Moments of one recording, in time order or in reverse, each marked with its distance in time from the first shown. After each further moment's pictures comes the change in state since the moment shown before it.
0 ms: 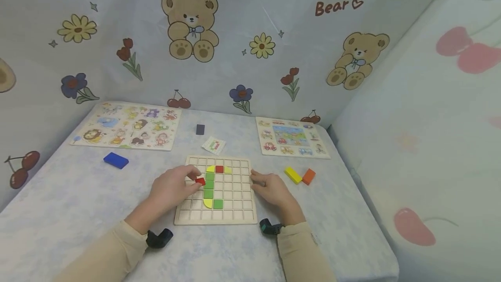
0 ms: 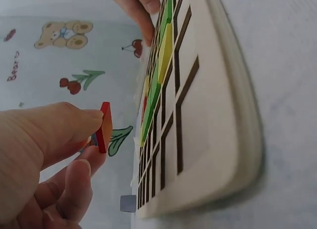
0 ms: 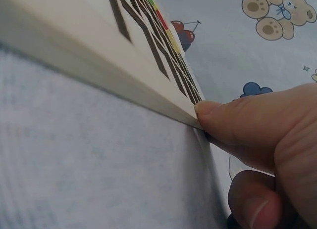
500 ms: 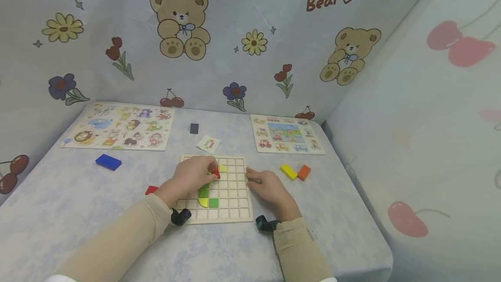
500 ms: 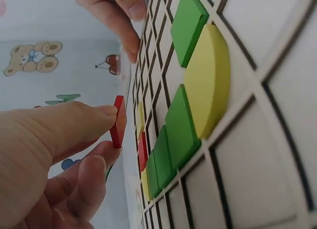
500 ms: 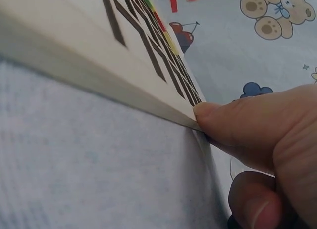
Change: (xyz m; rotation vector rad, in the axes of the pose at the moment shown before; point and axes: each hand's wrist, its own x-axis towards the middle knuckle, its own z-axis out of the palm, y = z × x) left_hand 0.057 0.038 0.024 0.098 -0.143 0.142; right_hand -0.002 0.003 -0.002 0.020 -0.011 -0.004
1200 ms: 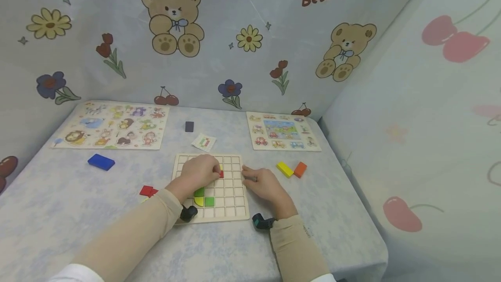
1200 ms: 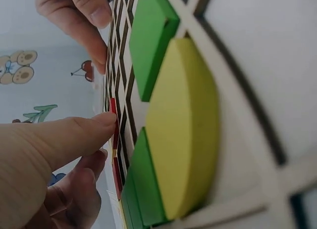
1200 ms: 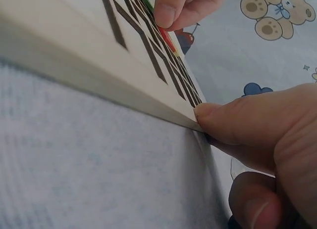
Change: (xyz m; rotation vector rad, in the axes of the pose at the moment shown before) left_hand 0.023 0.016 0.015 0.035 -0.056 -0.012; right_hand 0.003 0.002 0.000 0.019 -0.003 -0.028
